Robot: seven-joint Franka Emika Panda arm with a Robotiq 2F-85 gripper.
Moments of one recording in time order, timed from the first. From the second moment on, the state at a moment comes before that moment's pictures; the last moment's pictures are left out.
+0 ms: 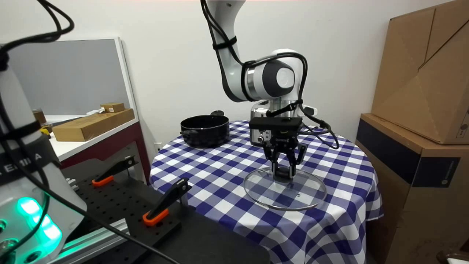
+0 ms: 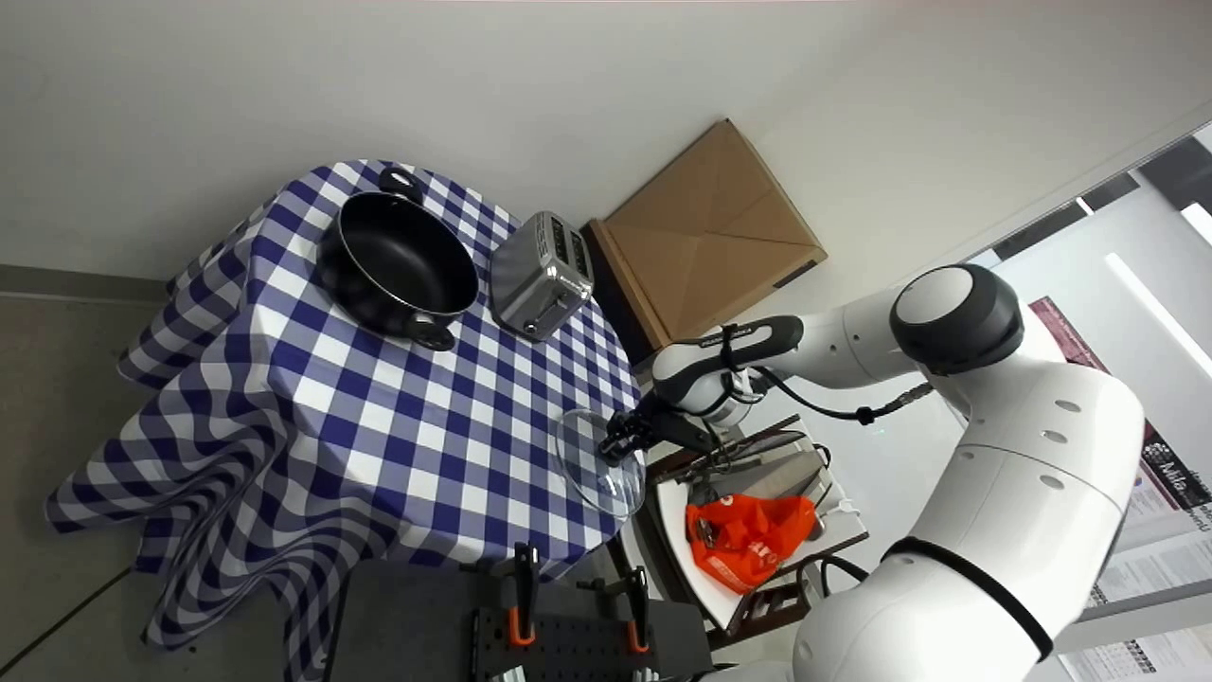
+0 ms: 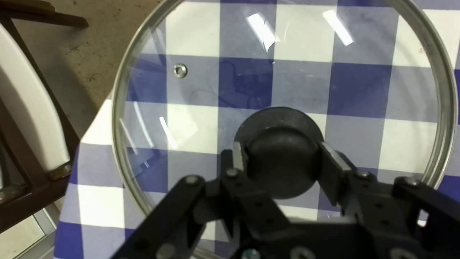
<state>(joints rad) -0.24 0.74 -0.14 -2.05 -0.18 2.68 -0.16</state>
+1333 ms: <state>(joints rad) -0.37 0.69 0.13 -2.09 -0.02 2.86 -0.24</state>
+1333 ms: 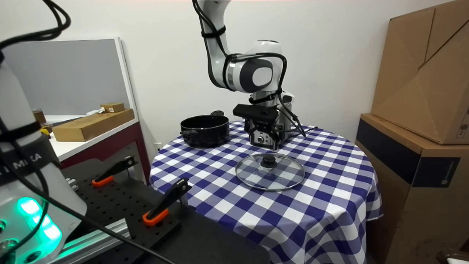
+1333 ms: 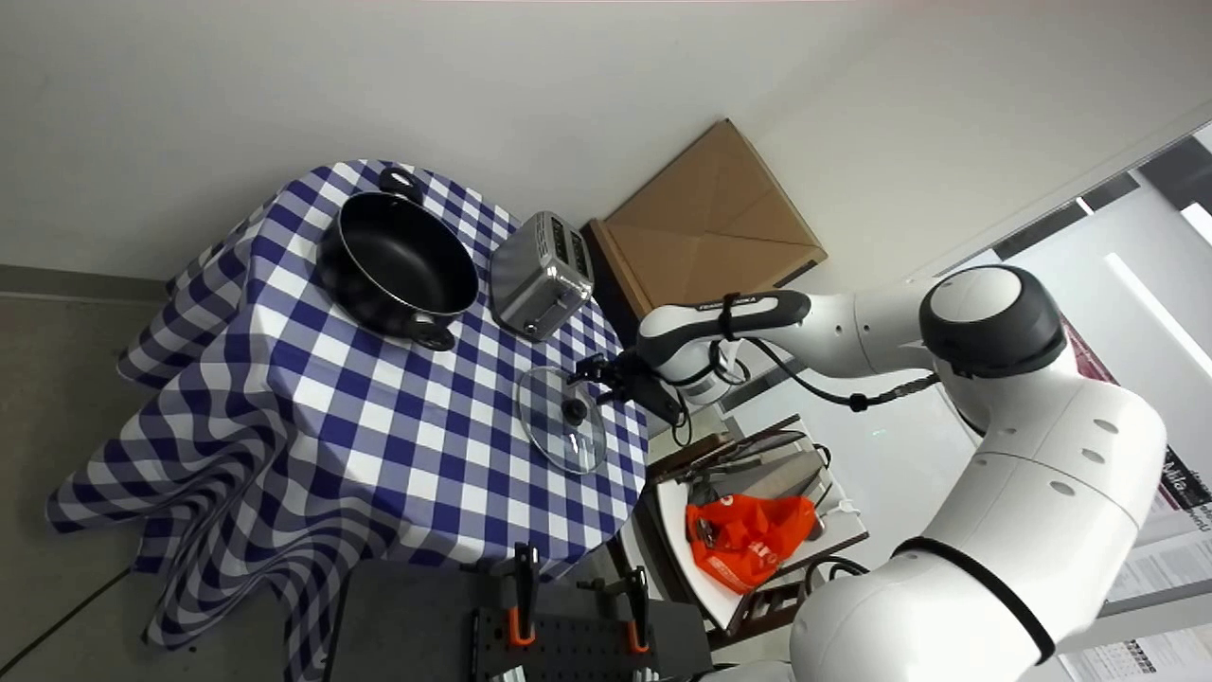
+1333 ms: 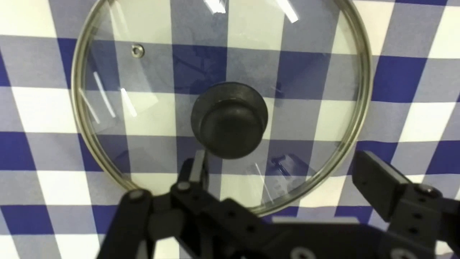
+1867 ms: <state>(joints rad) -0.12 0.40 0.13 -2.14 -0.02 2.70 -0.09</state>
